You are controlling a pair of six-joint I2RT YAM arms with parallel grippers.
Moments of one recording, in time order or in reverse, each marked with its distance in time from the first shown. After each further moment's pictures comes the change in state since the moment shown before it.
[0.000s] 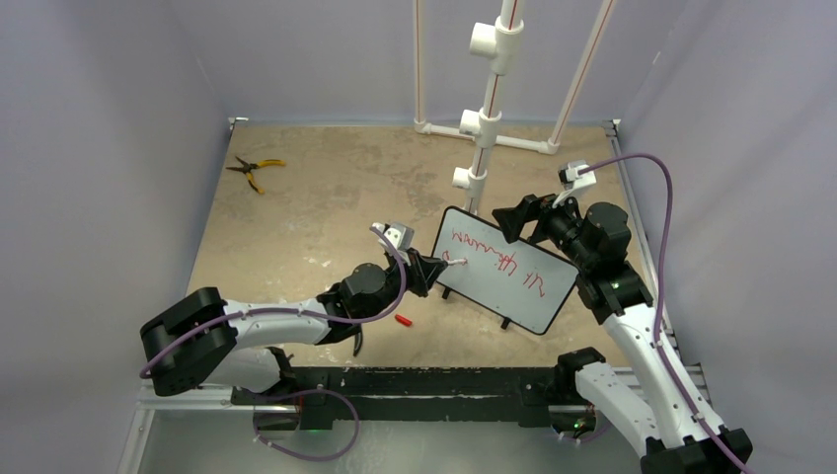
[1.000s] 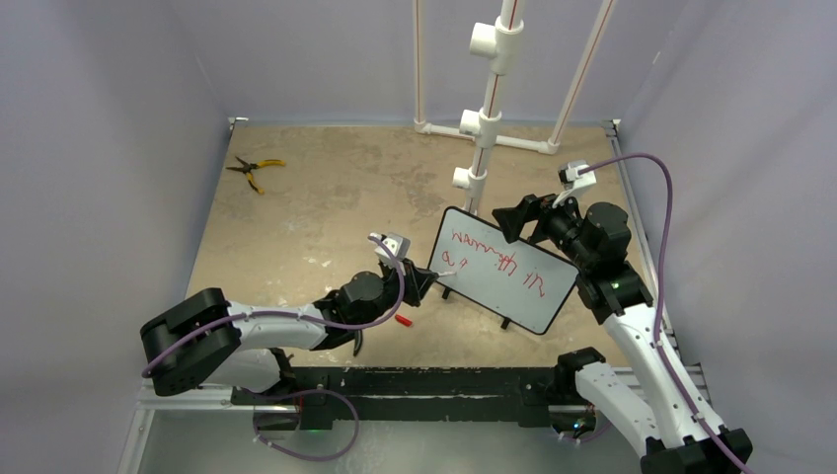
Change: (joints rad) left arm 0.000 0.001 -0.082 0.002 -0.007 -0.009; right arm 0.000 0.000 0.000 0.001 0.000 0.000
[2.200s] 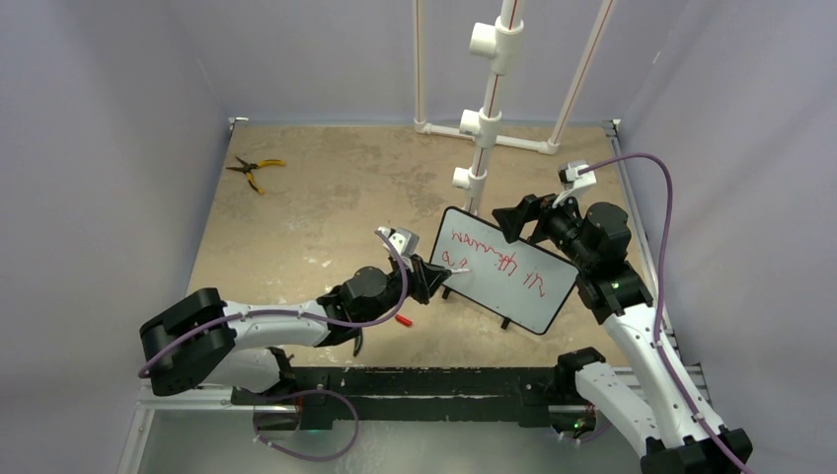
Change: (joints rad) left arm -0.018 -0.028 0.067 -0.027 0.053 0.013; right arm 0.000 0.000 0.000 0.000 0.000 0.000
